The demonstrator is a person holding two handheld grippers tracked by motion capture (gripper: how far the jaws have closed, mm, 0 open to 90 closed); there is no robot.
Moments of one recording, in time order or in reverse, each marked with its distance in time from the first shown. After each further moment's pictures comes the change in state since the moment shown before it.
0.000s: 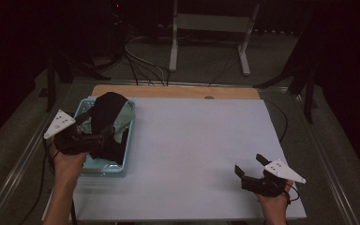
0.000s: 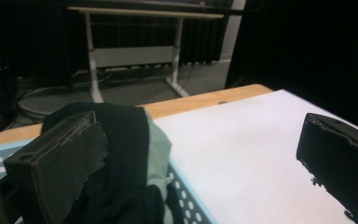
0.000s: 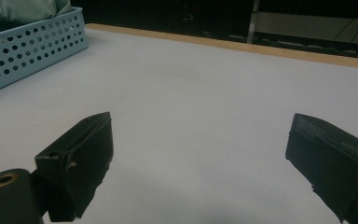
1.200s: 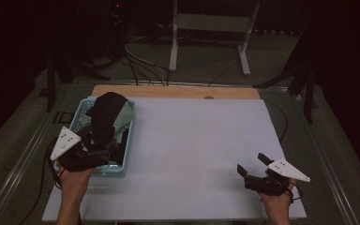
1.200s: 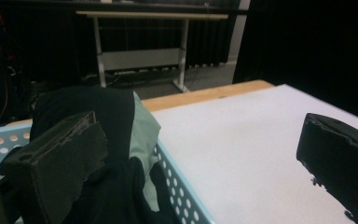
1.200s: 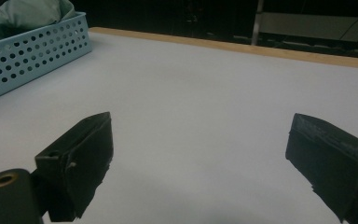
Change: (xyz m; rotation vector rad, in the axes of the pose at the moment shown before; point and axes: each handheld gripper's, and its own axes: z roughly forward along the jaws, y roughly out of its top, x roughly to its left) left arm -0.033 -0.026 -0.015 -0.015 0.043 0.029; right arm -0.008 0.002 -0.003 -0.005 0.024 0.012
